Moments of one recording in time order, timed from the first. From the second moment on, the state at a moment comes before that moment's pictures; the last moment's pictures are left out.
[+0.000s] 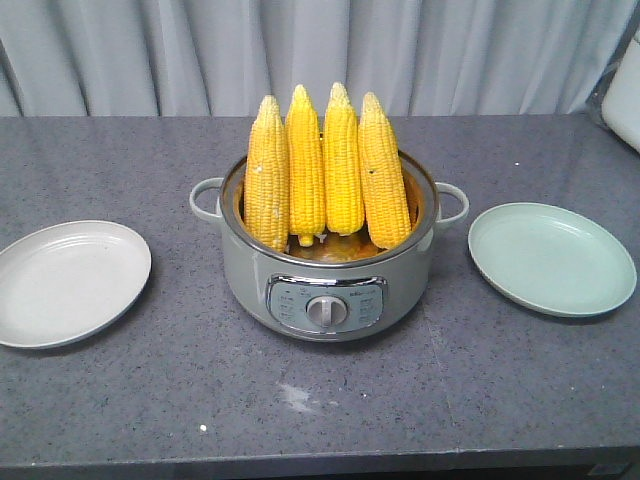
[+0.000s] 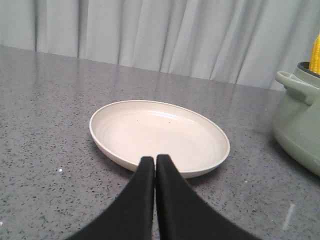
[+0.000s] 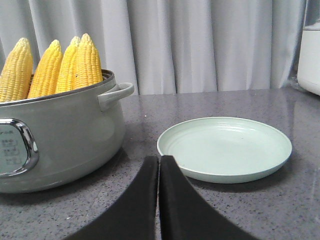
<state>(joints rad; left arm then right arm) 0.03 -0.01 0.02 -0.02 0.15 -0.15 0.15 -0.01 0.03 -0.01 0.05 0.13</state>
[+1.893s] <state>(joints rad) 0.03 0.50 -0.73 -0.86 0.52 0.41 0.15 0.76 -0.87 0.47 0.44 -0.56</state>
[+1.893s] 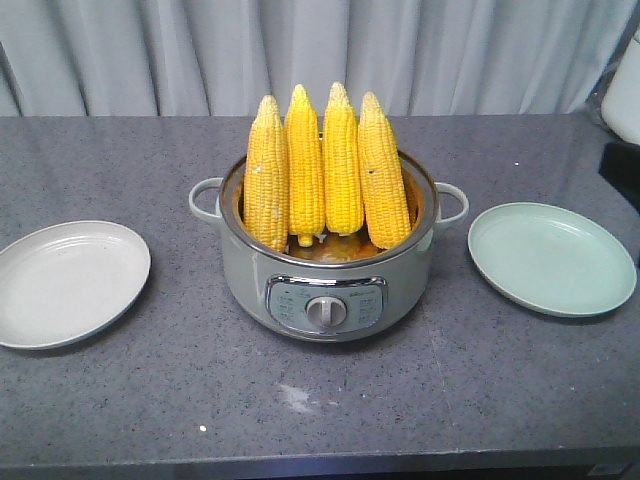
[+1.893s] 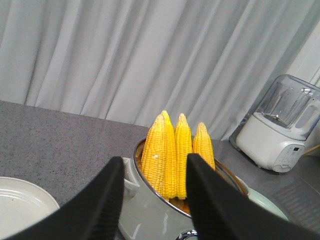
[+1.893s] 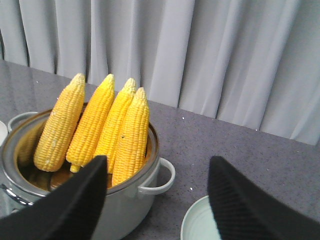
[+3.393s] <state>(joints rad) 0.03 0.56 -0.74 -0.85 0.54 0.41 0.20 1.97 -1.83 0.69 0.70 -0.76</state>
